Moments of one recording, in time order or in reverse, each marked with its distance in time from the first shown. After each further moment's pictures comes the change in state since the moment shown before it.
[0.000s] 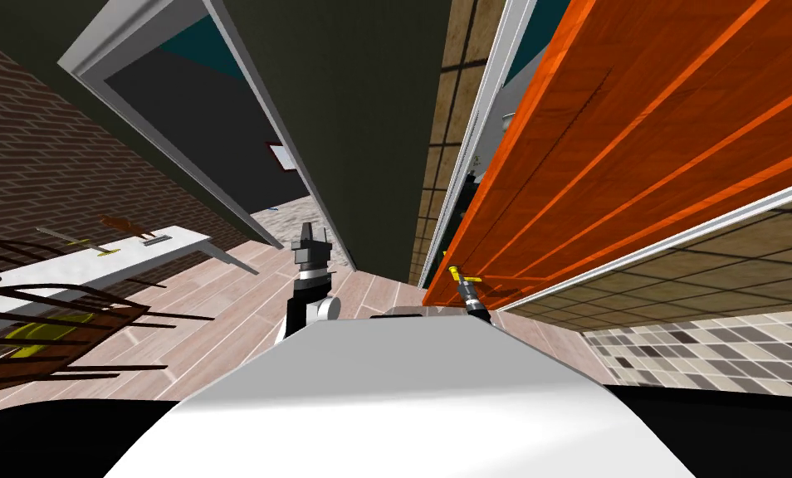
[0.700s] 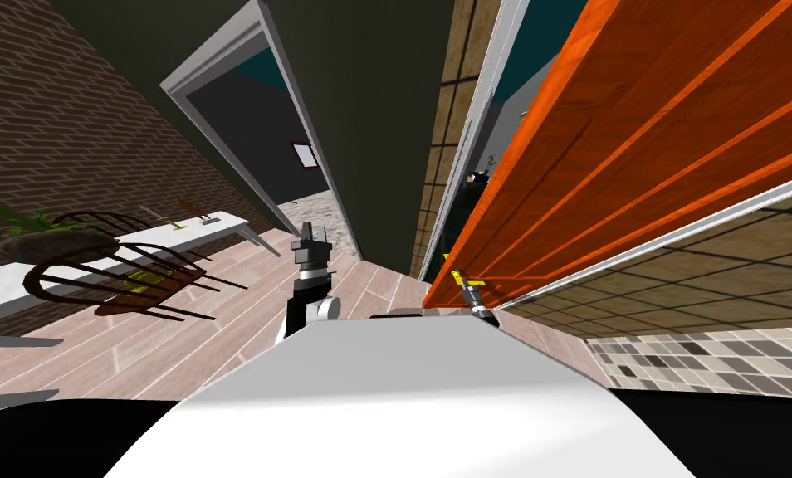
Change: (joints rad) arm 0.045 -0.050 0.034 0.028 0.027 -0.100 -0.060
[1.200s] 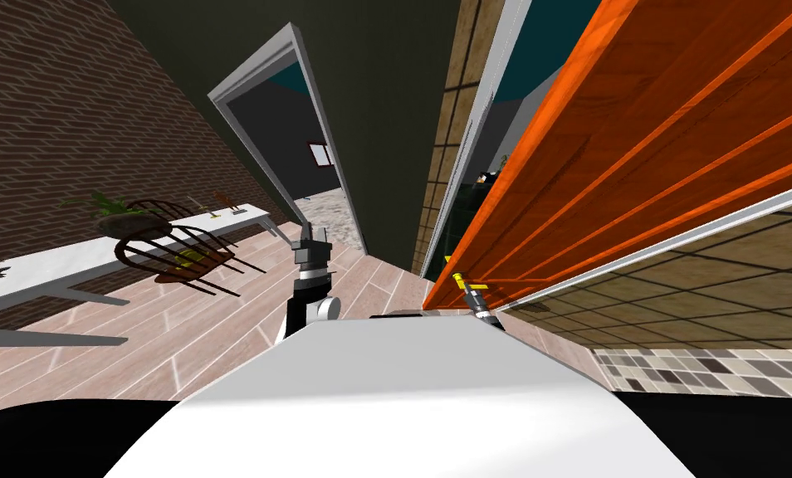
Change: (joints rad) arm 0.030 -0.021 0.016 0.024 0.008 -0.069 -0.024
